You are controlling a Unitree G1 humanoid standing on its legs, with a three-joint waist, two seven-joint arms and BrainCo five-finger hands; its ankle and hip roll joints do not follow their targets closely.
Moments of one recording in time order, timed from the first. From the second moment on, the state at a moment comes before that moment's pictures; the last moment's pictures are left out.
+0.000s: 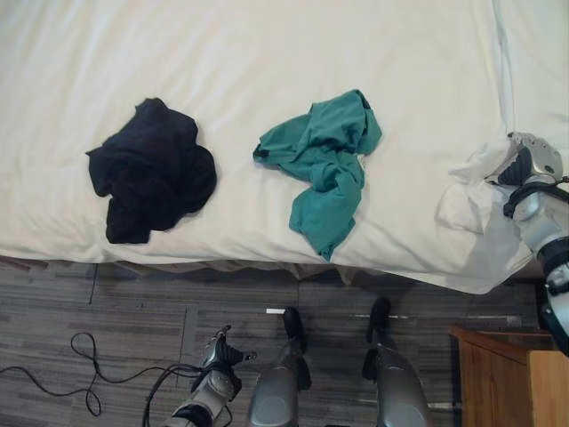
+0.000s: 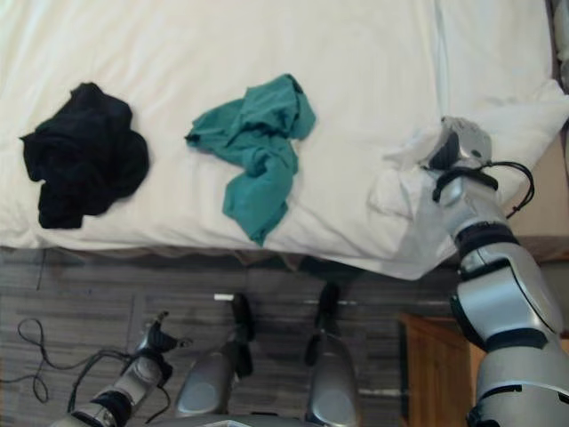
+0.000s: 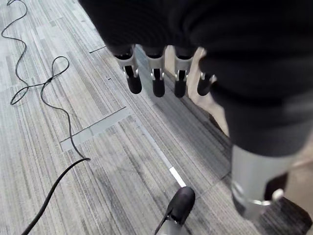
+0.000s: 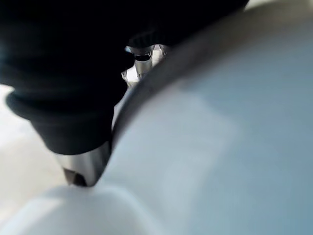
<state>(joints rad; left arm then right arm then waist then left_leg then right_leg) -0.18 0.28 -0.38 1.12 0.14 -0.04 0.28 -1.07 -0.75 0.53 1.26 -0.30 0.04 -0.34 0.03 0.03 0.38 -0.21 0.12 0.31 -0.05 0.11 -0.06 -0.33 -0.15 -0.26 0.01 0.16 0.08</state>
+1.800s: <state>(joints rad) -0.11 0.26 -0.35 1.14 0.08 0.02 0.28 -0.74 -0.88 -0.01 0.87 0.00 0.05 -0.68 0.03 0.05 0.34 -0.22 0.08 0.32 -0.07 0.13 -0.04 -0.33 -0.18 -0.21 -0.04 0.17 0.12</state>
